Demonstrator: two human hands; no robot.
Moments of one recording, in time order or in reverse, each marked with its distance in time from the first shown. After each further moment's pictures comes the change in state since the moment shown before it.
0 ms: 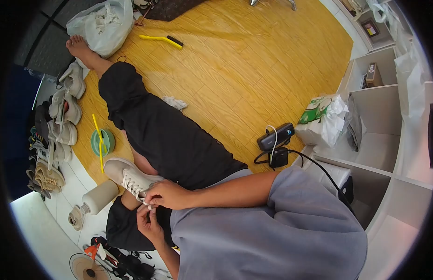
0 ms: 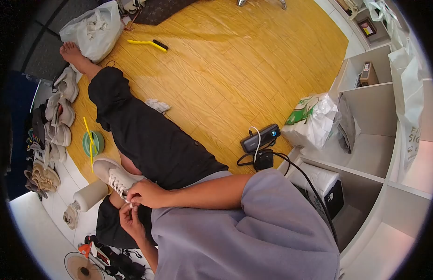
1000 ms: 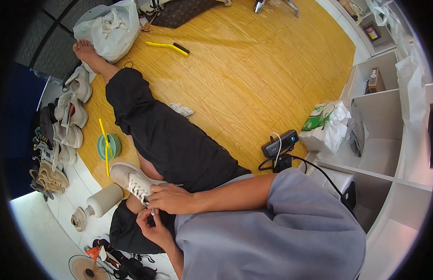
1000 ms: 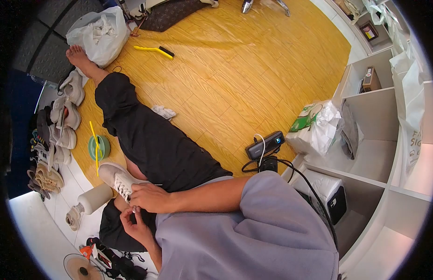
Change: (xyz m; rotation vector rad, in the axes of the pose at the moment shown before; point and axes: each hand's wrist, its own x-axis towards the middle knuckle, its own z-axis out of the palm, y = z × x) left_hand 0.004 0.037 0.030 0.323 0.275 0.028; right_hand 0.010 -0.002 0.000 -0.618 -0.031 -0.391
